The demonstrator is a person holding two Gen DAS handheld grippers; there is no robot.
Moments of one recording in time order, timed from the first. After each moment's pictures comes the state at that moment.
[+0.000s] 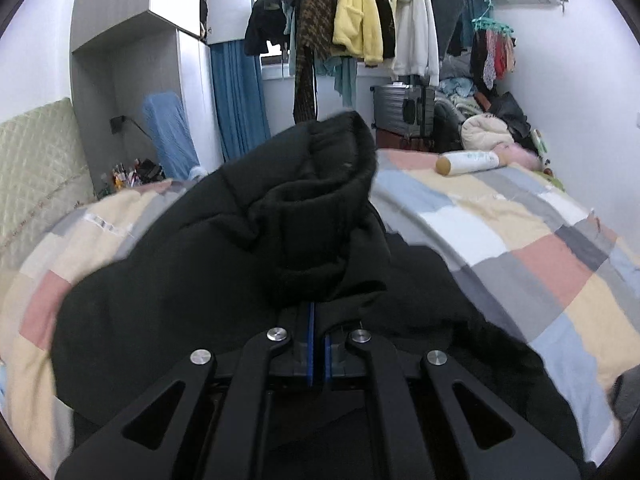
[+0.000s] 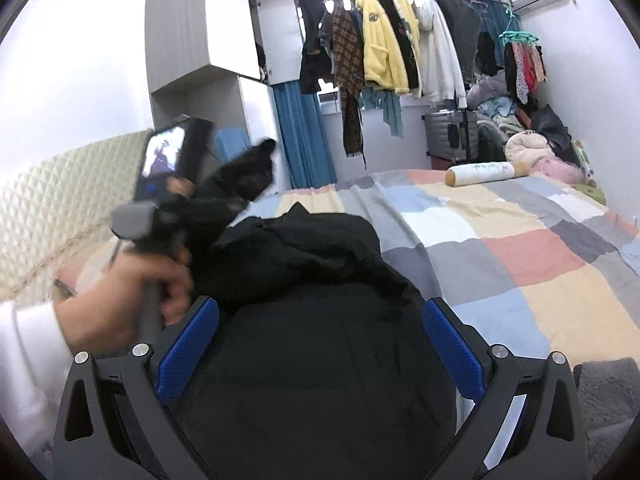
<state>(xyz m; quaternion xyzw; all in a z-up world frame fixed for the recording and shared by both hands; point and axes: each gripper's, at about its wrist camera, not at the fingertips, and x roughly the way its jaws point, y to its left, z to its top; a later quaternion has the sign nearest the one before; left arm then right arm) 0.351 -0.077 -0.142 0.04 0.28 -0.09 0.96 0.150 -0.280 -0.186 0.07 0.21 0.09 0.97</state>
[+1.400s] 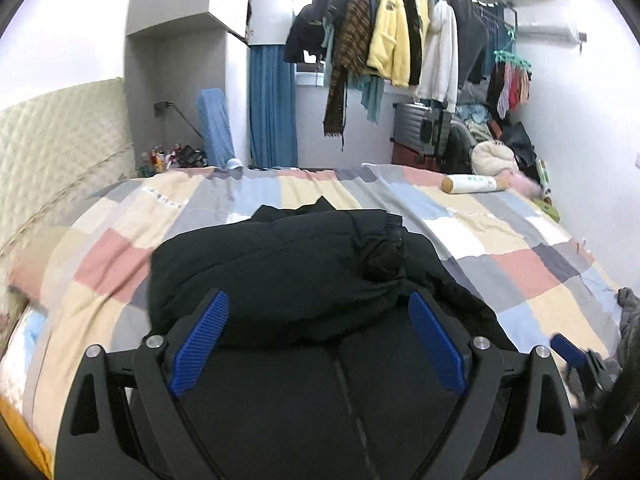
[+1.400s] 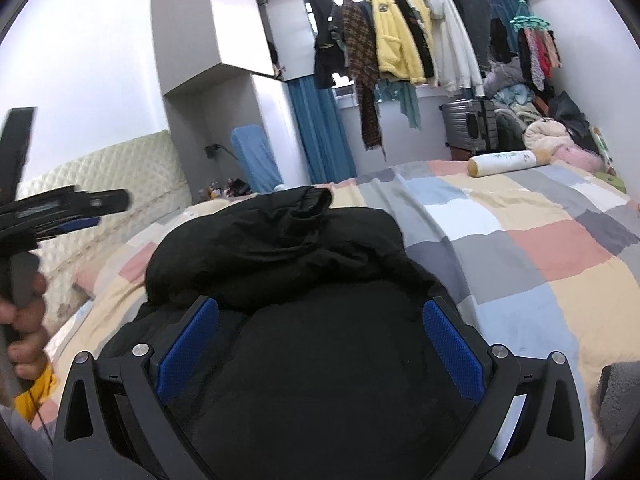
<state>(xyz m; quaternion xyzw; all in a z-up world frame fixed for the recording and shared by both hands) 0.192 0.021 -0.060 -0.02 0.27 -0.06 0.96 0.147 -0.274 -0.180 0.08 0.21 0.13 0.97</state>
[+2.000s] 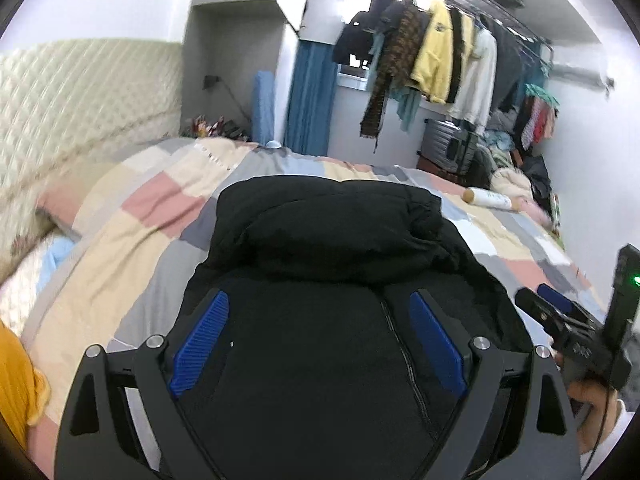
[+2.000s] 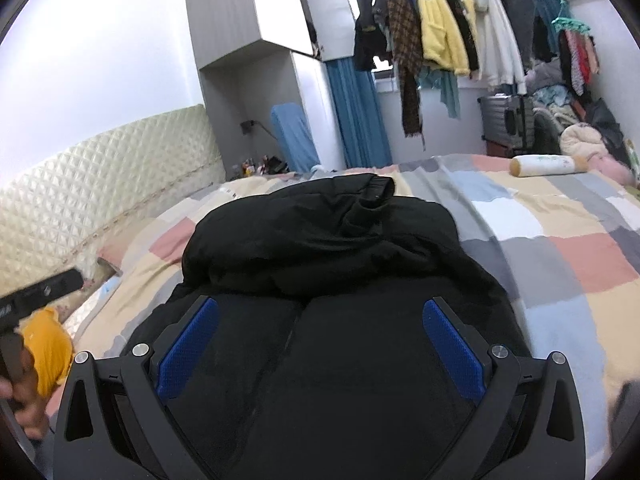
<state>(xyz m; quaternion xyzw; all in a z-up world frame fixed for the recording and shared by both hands) 0.121 0.103 -0.104 -0.10 0.27 -0.02 0.96 0.185 -0.219 -0.167 0.05 0.25 0.19 0.95</state>
